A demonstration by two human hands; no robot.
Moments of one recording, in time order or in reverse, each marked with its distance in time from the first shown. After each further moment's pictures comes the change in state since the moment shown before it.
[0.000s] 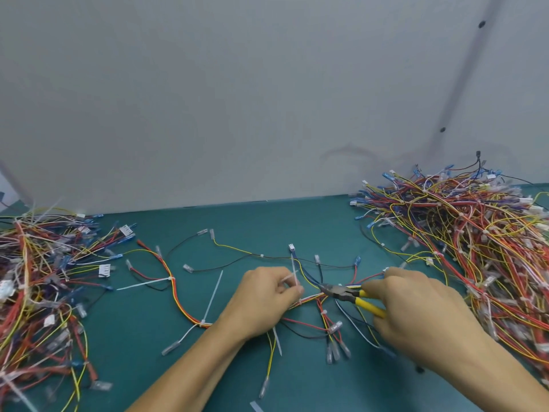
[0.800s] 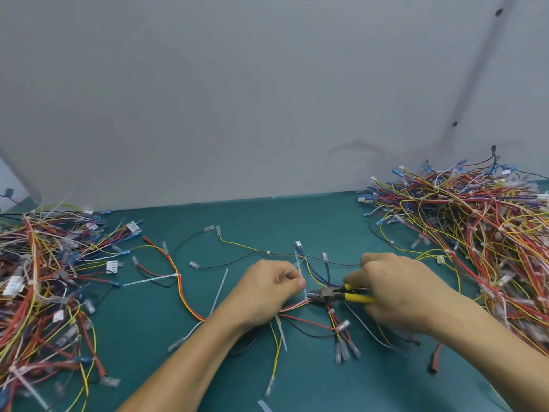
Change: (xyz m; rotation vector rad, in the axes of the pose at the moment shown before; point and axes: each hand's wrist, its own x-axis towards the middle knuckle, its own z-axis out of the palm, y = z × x) left_hand 0.003 -0.003 -0.010 -0.145 -0.079 -0.086; right_hand 0.044 0.003 0.007 0.000 -0.148 -0.279
